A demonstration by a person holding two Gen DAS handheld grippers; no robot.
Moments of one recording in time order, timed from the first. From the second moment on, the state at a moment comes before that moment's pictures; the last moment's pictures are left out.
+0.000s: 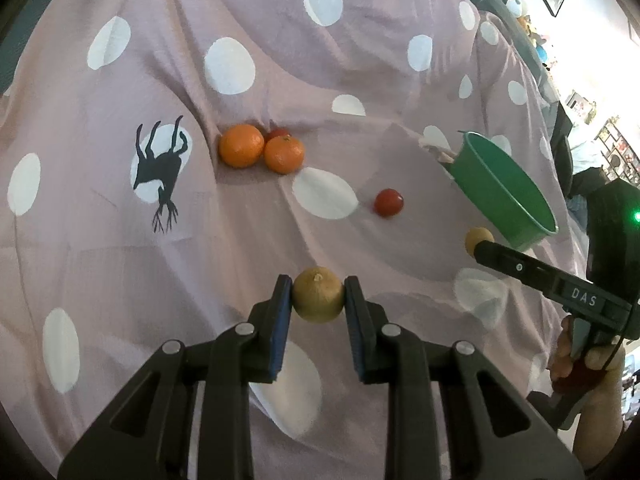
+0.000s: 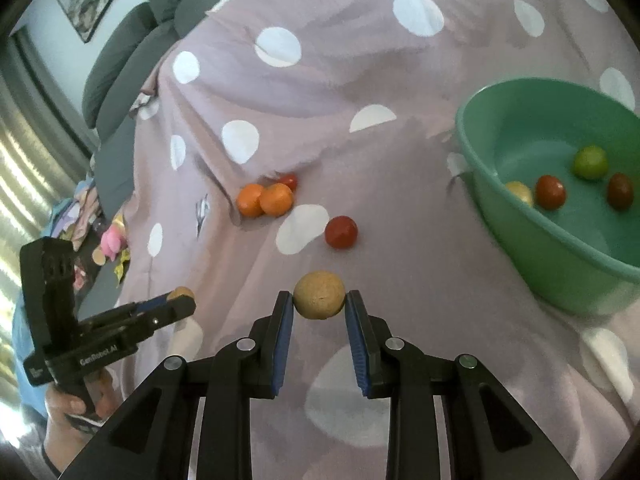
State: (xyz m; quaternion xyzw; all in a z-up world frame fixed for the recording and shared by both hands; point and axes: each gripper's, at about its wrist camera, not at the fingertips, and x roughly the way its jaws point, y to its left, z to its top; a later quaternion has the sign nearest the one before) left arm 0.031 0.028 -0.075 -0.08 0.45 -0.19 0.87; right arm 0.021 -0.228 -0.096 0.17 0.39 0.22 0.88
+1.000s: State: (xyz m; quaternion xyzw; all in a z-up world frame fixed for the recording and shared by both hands) left arm 0.070 -0.157 -0.014 0.02 0.41 -0.34 0.85; right arm -0.012 -0.355 -0.071 0.21 0.29 0.07 0.93
